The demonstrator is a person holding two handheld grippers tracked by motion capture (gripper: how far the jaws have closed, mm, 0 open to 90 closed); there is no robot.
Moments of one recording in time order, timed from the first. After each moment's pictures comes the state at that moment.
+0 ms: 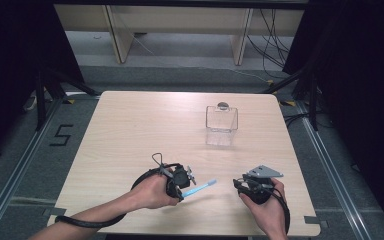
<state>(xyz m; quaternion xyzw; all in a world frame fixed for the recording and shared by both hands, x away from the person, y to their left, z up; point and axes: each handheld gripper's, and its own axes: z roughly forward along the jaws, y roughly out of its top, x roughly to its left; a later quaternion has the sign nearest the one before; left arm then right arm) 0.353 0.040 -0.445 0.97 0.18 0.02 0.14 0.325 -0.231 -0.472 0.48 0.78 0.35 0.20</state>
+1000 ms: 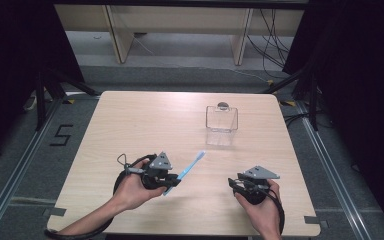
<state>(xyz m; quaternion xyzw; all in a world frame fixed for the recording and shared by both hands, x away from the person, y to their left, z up) 0.357 0.099 -0.440 0.89 0.25 0.07 0.39 0.326 -0.219 -0.476 0.48 0.77 0.38 0.19</state>
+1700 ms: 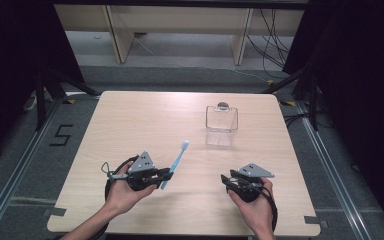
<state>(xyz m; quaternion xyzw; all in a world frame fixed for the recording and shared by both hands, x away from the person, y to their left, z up) 0.353 0.130 -0.458 0.81 0.28 0.11 0.50 0.331 -0.202 -0.474 0.46 0.76 0.42 0.20</state>
